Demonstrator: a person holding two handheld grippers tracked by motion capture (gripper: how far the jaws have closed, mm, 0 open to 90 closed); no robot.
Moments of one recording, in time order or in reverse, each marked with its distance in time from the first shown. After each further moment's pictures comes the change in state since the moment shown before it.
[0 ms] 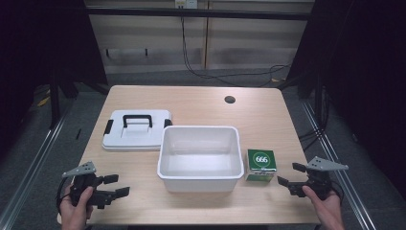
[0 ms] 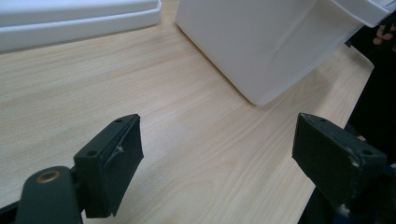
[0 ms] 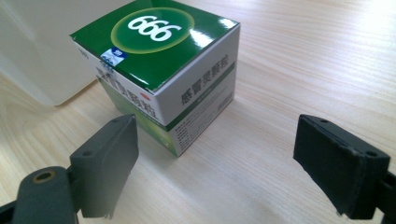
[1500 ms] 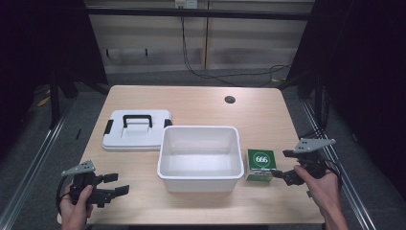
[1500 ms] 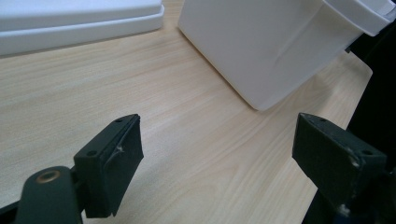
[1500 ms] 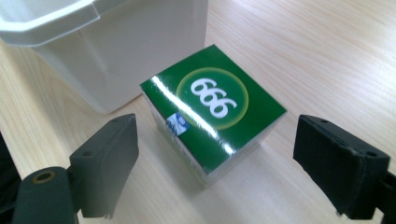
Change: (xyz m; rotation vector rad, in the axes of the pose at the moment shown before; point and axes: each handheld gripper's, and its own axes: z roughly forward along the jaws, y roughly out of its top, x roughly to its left) left arm 0.003 0.002 0.000 -0.014 -0.006 -0.014; right arm 0.022 0.079 -0.004 0.162 0.111 -0.200
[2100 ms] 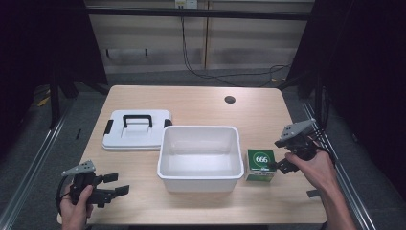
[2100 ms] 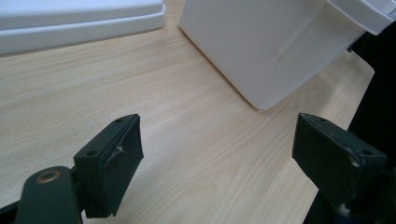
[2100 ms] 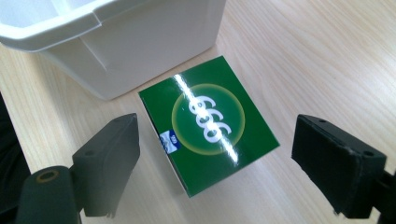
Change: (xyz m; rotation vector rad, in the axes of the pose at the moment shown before) left arm 0.000 0.000 0.000 0.004 0.004 -0.002; right arm -0.012 0.049 0.013 0.181 0.085 -0.155
